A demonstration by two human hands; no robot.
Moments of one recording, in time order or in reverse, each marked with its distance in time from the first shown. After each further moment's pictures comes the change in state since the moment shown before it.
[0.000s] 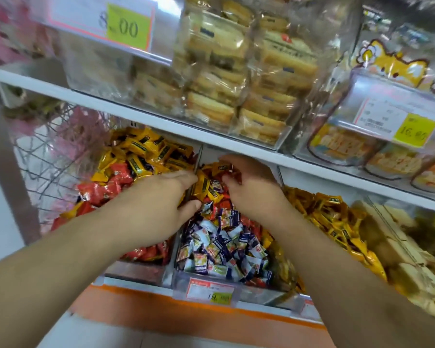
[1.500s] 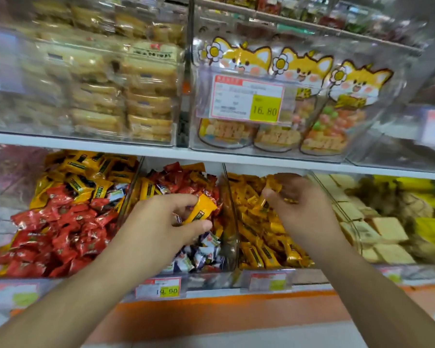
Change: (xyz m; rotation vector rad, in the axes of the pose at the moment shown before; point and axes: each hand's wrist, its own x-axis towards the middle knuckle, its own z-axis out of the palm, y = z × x) left_hand -0.014 0.113 0.027 -0.521 0.060 -0.072; right_hand -0.130 0.102 -0.090 0.316 0.317 0.465
